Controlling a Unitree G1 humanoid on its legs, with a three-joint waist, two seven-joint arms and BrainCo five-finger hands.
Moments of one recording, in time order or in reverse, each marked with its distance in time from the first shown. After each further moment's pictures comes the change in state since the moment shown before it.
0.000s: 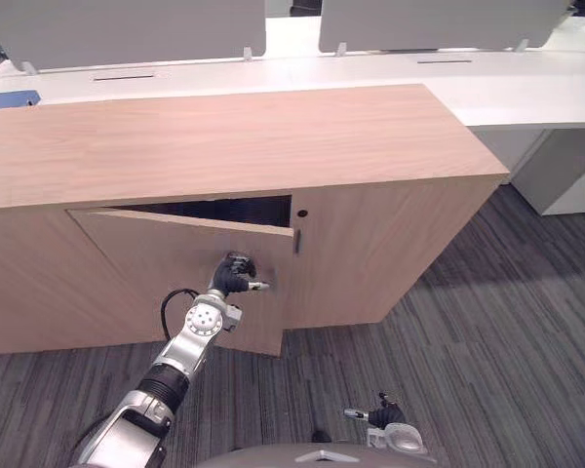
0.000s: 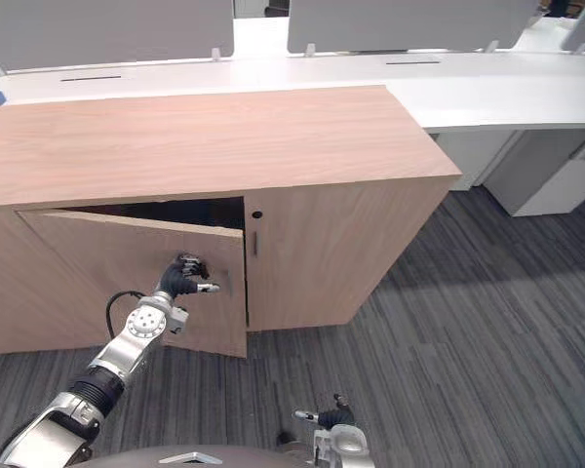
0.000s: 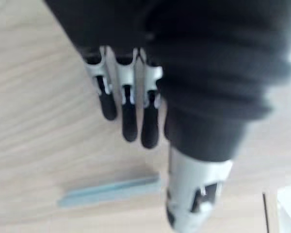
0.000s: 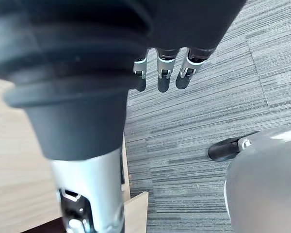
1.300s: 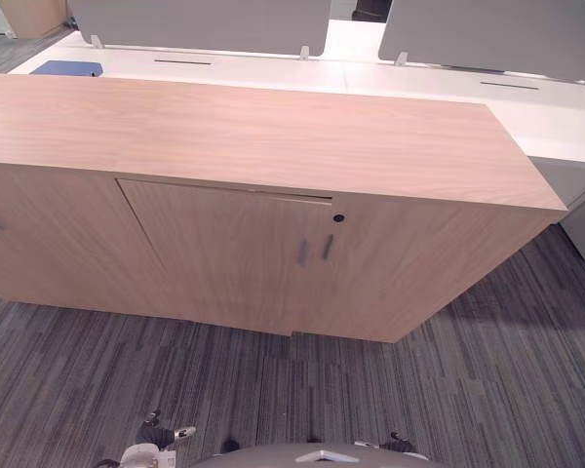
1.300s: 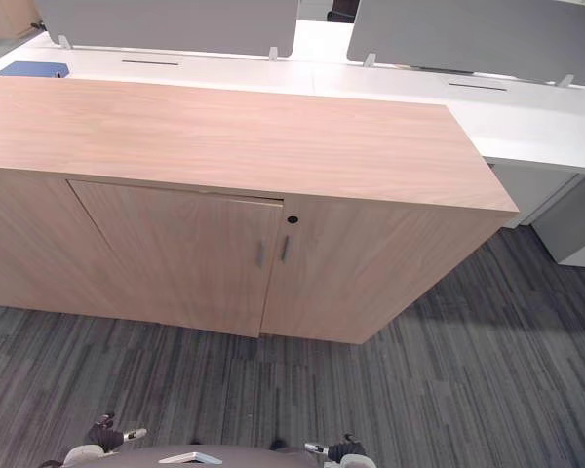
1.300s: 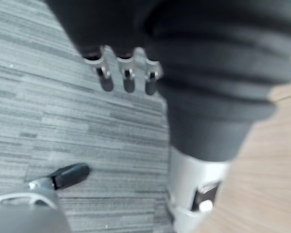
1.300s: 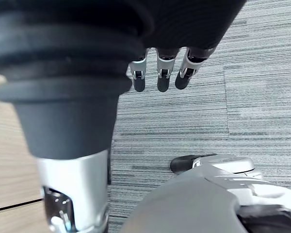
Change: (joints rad) left arm 0.433 -0.058 0.467 0.481 0.044 0.053 -0.044; right arm 0.024 -0.033 -0.002 0.114 0.007 0.036 0.000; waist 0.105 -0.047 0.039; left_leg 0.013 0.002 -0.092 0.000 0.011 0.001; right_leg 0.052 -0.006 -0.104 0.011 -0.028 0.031
